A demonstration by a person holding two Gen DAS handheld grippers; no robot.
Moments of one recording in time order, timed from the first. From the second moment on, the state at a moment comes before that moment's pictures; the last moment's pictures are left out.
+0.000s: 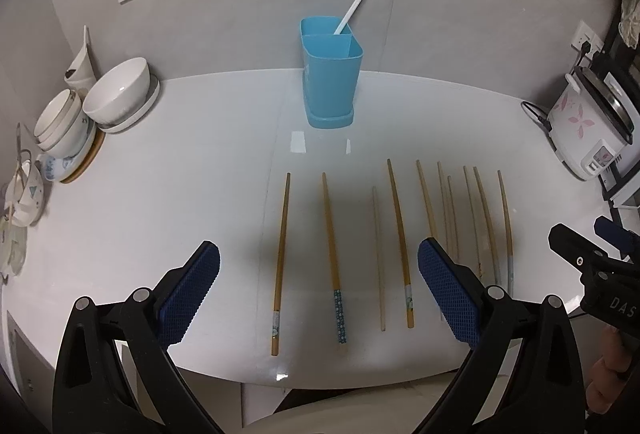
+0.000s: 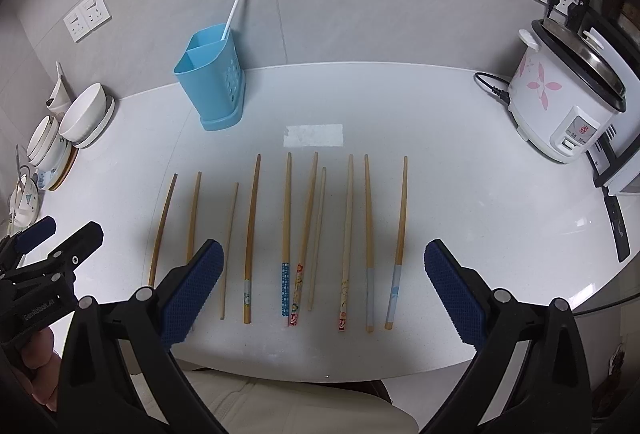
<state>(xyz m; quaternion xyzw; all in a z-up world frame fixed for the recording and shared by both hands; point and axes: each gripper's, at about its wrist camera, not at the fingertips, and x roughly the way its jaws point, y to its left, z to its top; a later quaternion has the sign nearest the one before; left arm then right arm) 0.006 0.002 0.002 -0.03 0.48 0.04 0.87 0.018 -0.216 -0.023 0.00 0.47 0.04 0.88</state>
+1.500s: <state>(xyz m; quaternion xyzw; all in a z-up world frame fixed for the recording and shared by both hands) 0.002 -0.001 -0.003 -0.03 0.48 0.05 0.87 0.022 -0.214 -0.024 -0.01 0.48 0.05 0.88</state>
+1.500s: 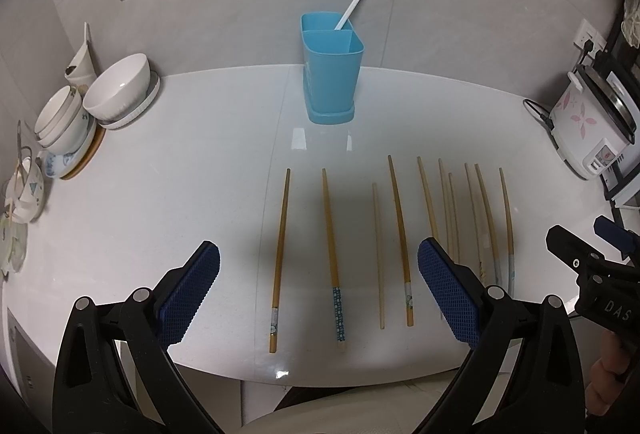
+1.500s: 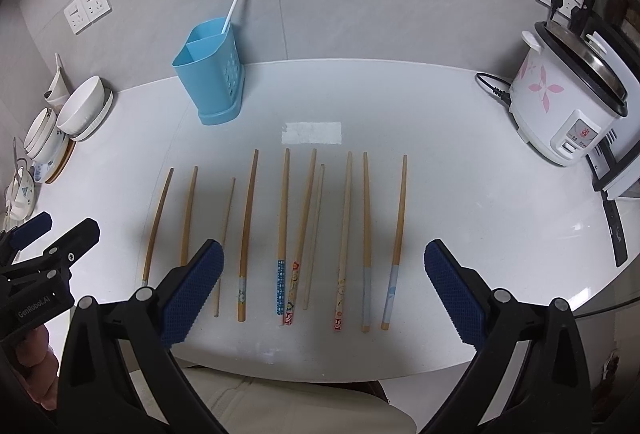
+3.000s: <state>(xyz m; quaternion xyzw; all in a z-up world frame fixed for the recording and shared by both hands) 0.079 0.074 -0.122 -0.05 0.58 0.05 0.81 0.116 -0.226 -0.141 -0.02 0.59 0.03 0.81</state>
